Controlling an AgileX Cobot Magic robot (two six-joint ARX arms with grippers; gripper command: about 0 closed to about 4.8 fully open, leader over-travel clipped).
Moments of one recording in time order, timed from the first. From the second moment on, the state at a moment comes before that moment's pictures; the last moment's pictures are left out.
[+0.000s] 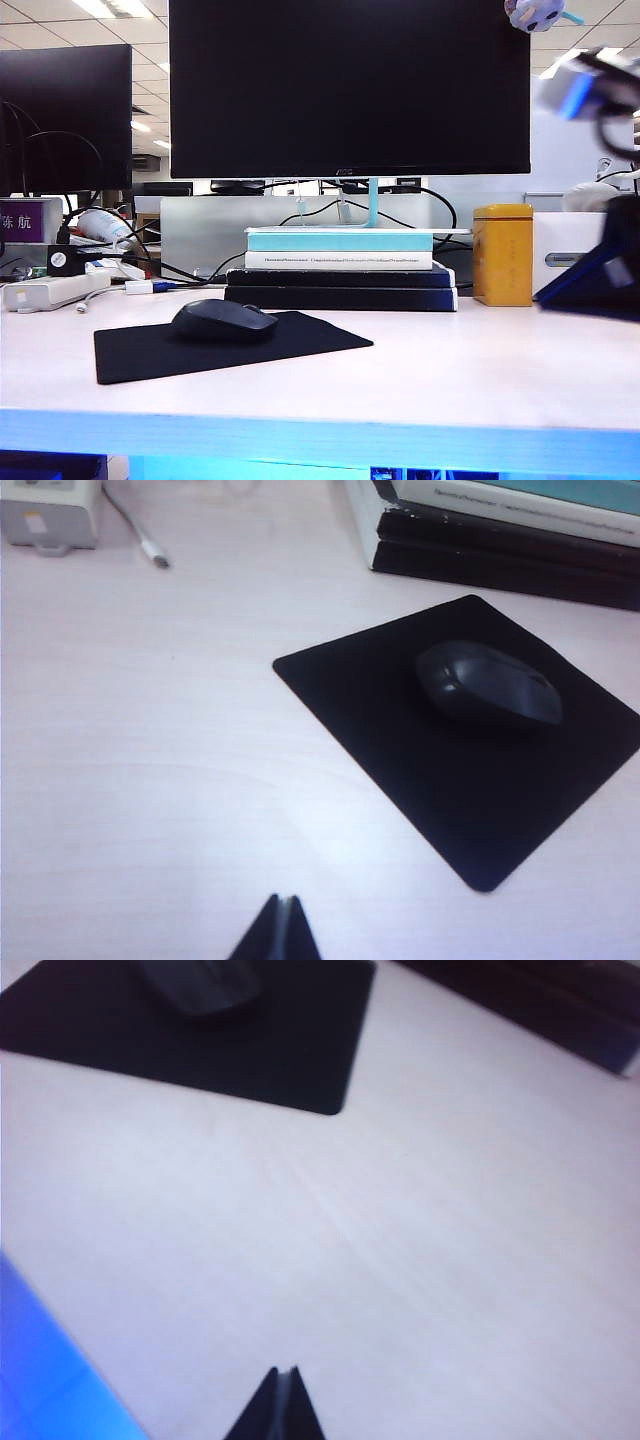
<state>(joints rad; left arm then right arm) -0.08 0.12 0.08 -0.31 0.20 -0.12 0.72 0.70 0.05 0.27 0.13 -0.05</state>
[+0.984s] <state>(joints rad) -0.08 0.11 0.08 -0.31 0.20 -0.12 0.10 0.00 0.01 -0.16 0.05 0.00</state>
